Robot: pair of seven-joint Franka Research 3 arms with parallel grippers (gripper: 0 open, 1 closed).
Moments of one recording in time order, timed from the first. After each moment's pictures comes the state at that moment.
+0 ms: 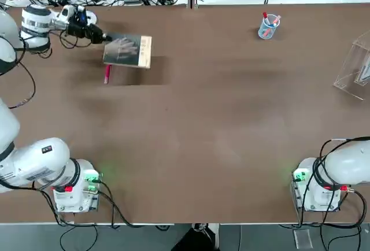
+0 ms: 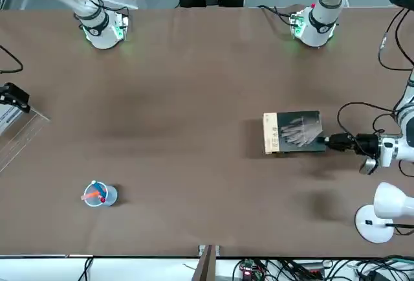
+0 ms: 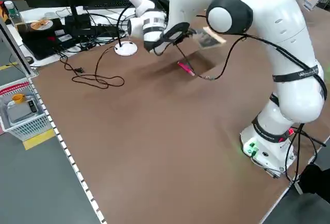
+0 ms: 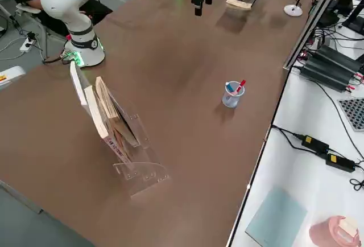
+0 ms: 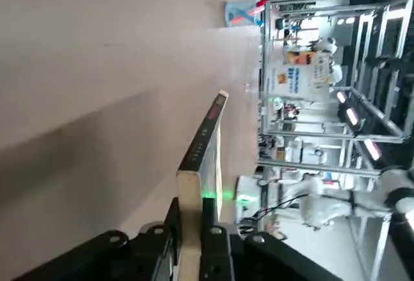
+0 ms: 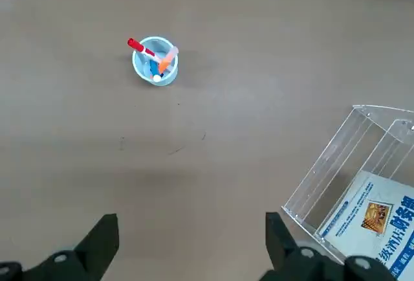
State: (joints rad) left arm 0.40 0.72 -0.29 -1.60 -0.95 1.61 0.72; right arm 0.13 0.09 -0.07 -1.46 -0.05 1.64 0.02
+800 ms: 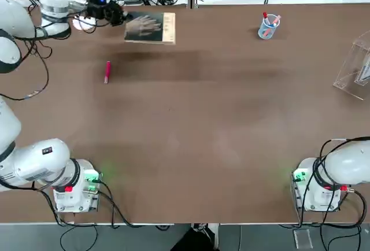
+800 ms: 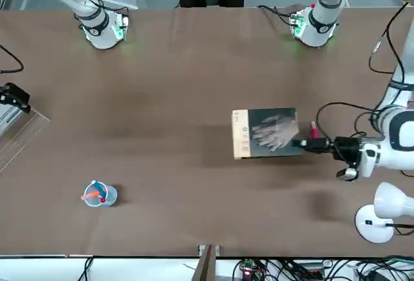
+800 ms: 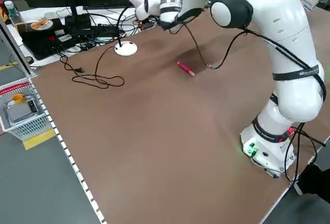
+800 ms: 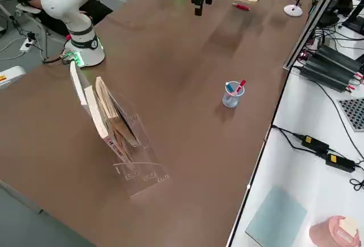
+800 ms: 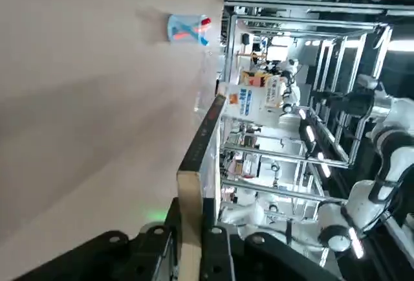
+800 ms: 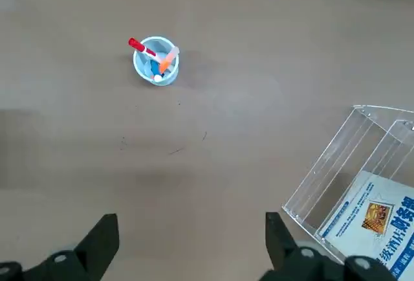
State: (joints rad) left arm 0.35 0.70 -0.49 -1.54 -1.08 1.74 0.45; right arm 0.13 0.09 -0.07 -1.46 -0.05 1.64 0.02
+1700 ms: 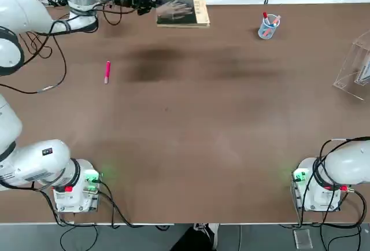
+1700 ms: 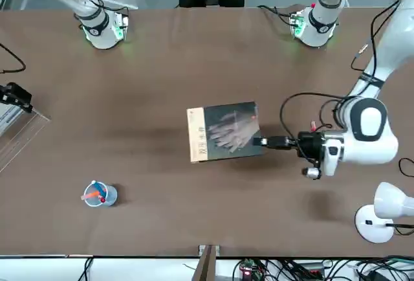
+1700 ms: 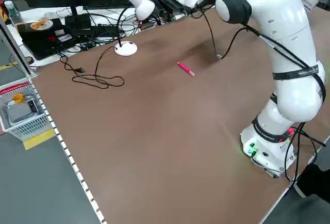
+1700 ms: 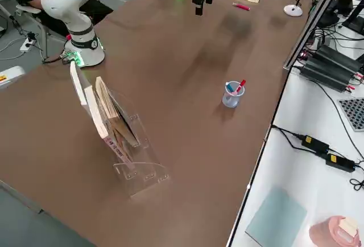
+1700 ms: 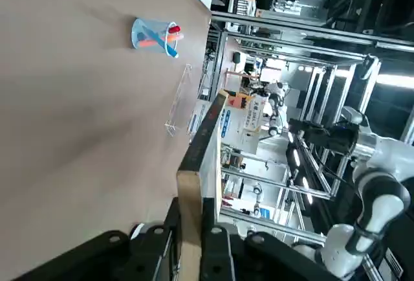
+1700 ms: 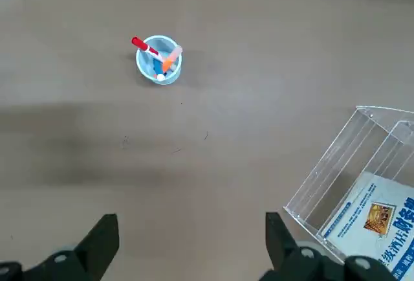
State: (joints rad) left arm 0.31 0.70 -0.73 -1.53 -1.09 2.03 0.25; right arm 0.13 0.09 -0.07 -1.47 -0.05 1.64 0.02
